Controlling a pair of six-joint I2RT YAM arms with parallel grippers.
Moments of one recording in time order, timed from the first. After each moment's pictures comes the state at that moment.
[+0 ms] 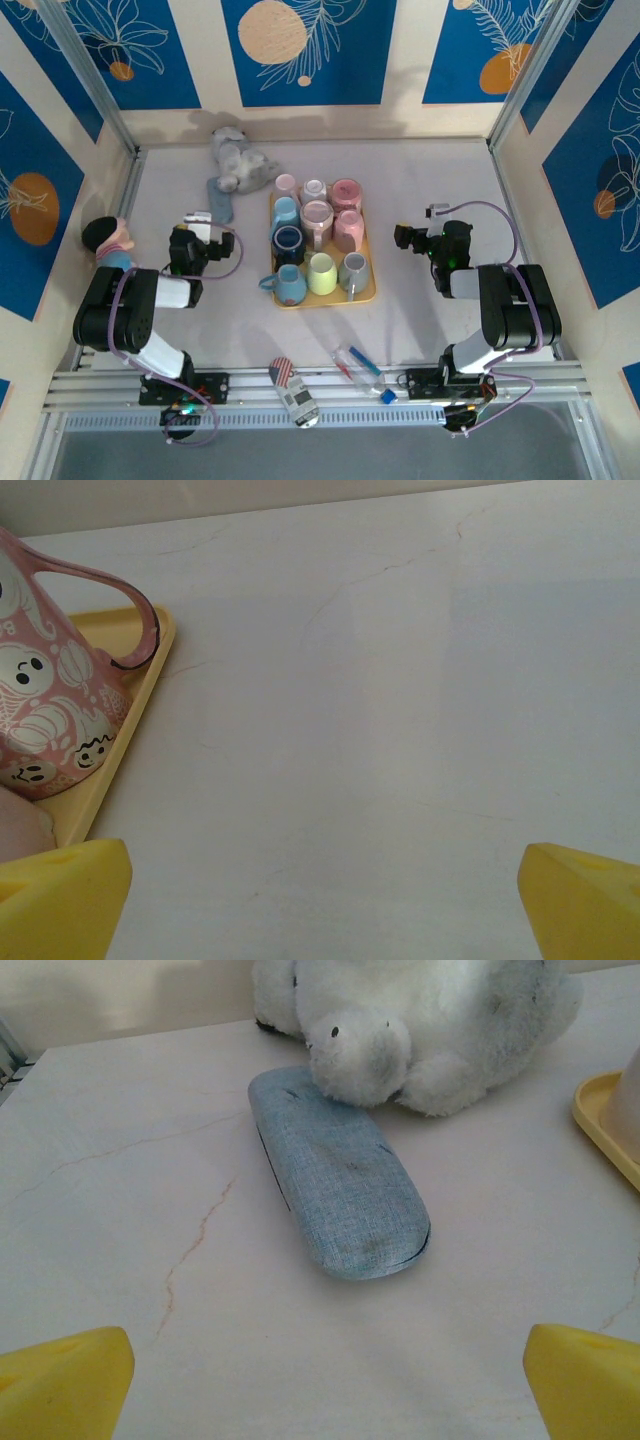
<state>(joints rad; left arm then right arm) -0.08 1.56 0.37 0.83 -0.05 0.08 0.00 1.53 0.40 0.70 -0.20 0.08</state>
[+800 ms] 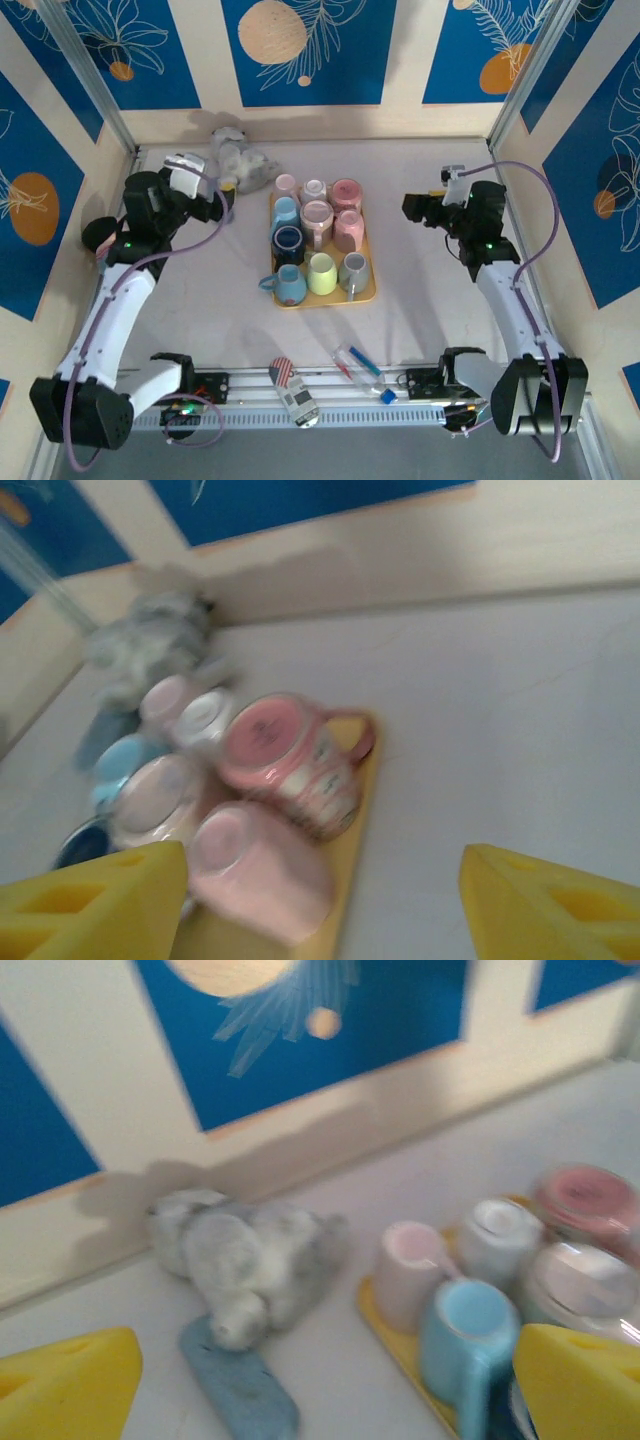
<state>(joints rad) -0.12 1.04 1.02 -0.30 0.31 0.24 0.00 1.06 0.84 -0.23 -0.51 0.19</state>
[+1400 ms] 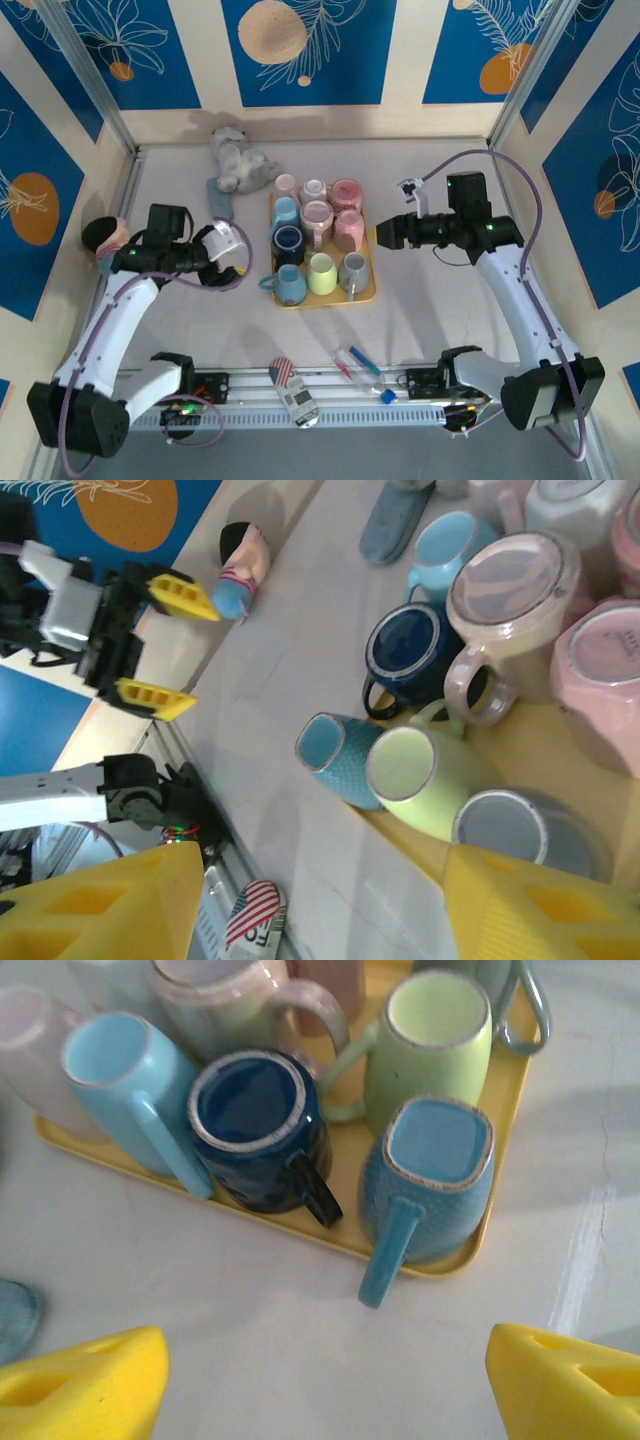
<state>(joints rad) -0.17 1.04 0.93 -0.86 0.57 0.83 0.17 1.12 1.12 -0.84 -0.91 0.08</state>
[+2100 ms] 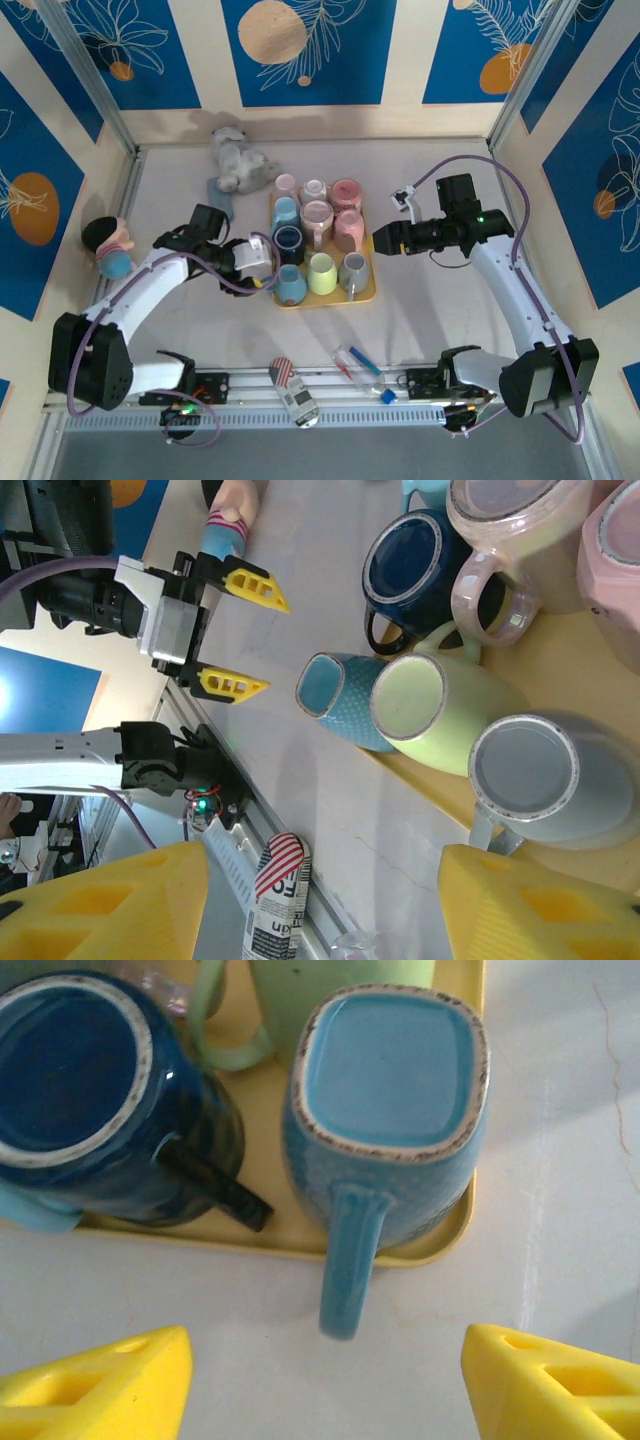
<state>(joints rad) -0.33 1.28 0.87 -0.74 0.51 0.98 0.18 1.19 1.12 -0.95 -0.91 0.06</state>
